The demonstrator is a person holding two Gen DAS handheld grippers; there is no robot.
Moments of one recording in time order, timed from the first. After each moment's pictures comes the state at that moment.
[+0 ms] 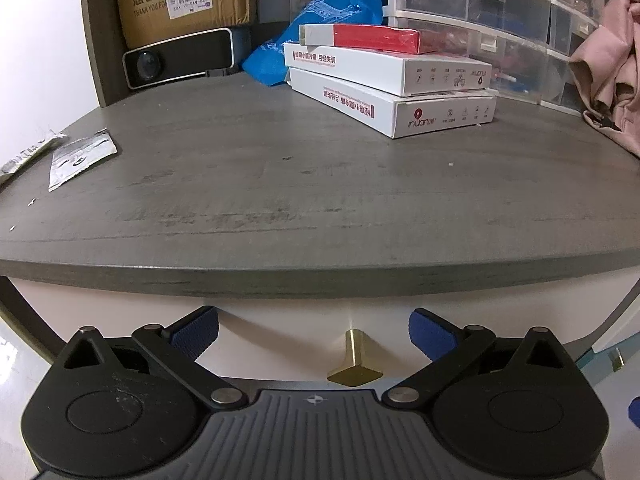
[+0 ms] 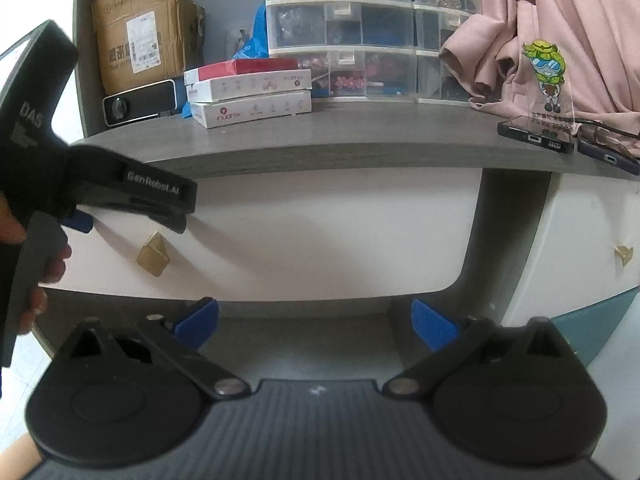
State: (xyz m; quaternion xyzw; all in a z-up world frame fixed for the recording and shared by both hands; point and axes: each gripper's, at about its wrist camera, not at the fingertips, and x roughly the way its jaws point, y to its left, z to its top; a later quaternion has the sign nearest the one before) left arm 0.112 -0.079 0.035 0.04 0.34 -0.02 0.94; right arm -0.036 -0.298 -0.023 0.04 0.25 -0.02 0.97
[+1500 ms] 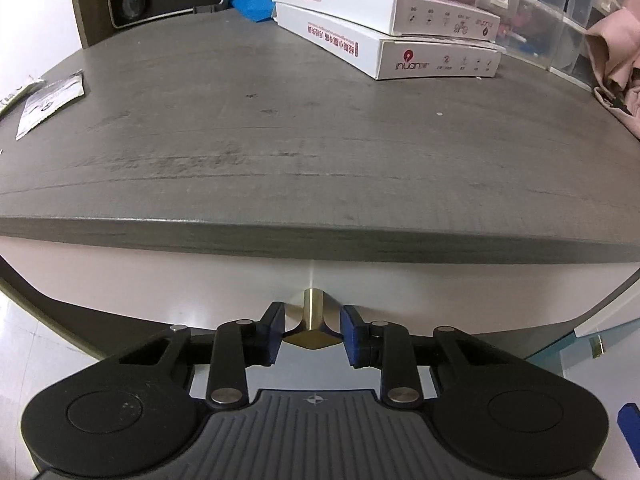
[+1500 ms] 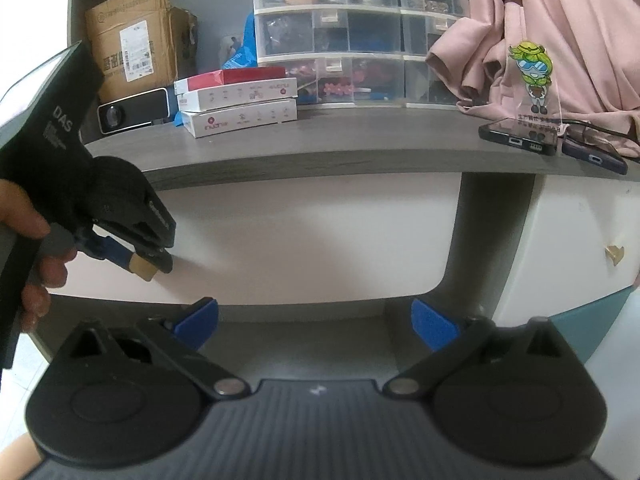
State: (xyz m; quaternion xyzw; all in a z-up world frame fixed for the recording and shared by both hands) left arm 0.130 -0.093 0.022 0.00 0.44 -0.02 0.90; right arm -0.042 -0.310 -0.019 0.05 0.24 -0.03 0.97
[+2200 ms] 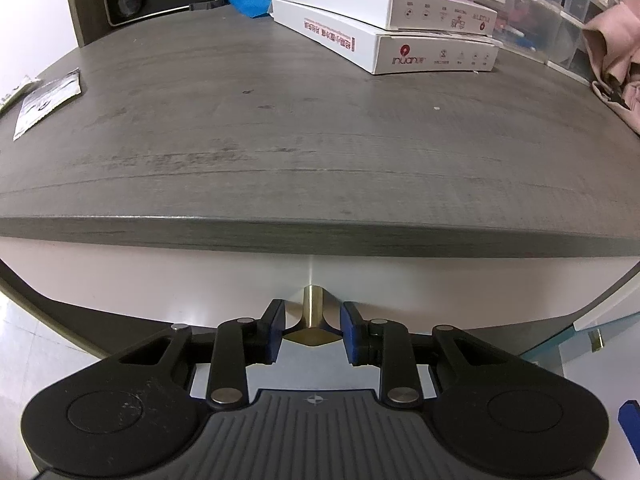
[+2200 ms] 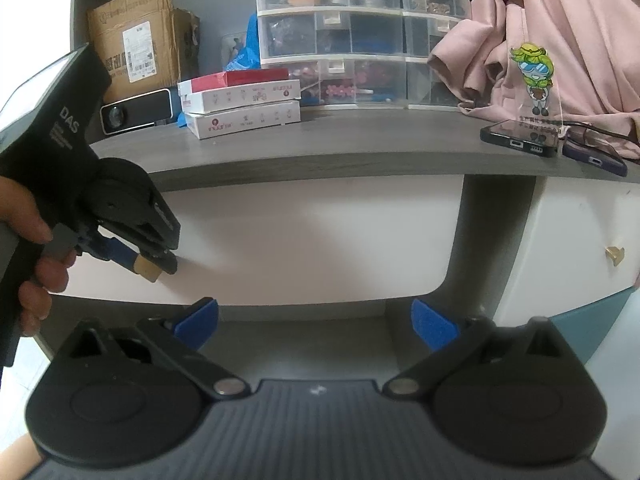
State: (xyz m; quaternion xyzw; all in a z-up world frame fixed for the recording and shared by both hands) left arm 0.128 -0.096 0.024 0.00 0.44 -0.02 0.90; right arm -0.045 -0.308 -0.016 0.05 0.24 -0.03 0.97
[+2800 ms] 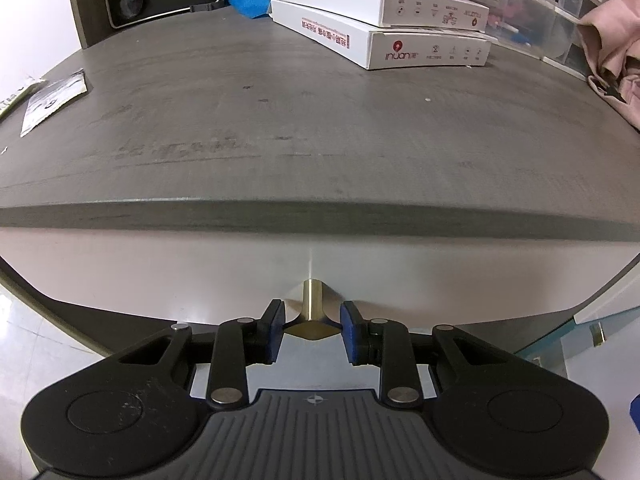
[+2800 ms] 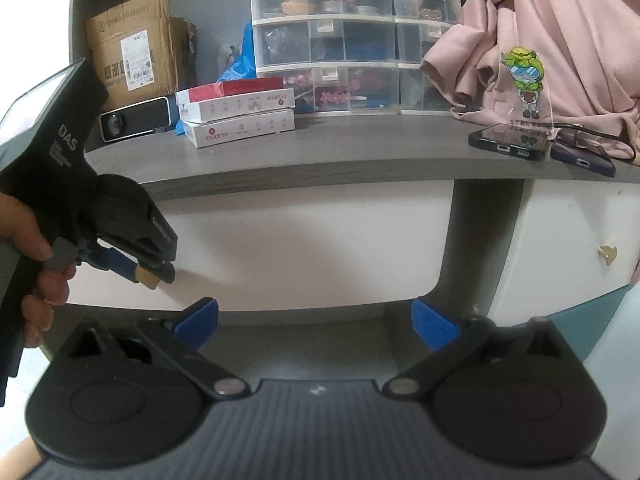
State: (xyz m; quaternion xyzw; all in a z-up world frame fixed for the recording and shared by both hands) left arm 0.116 -0.101 0.024 0.01 0.44 -0.02 0.90; right arm -0.055 -0.312 -0.010 0.05 0.23 -0.03 0.97
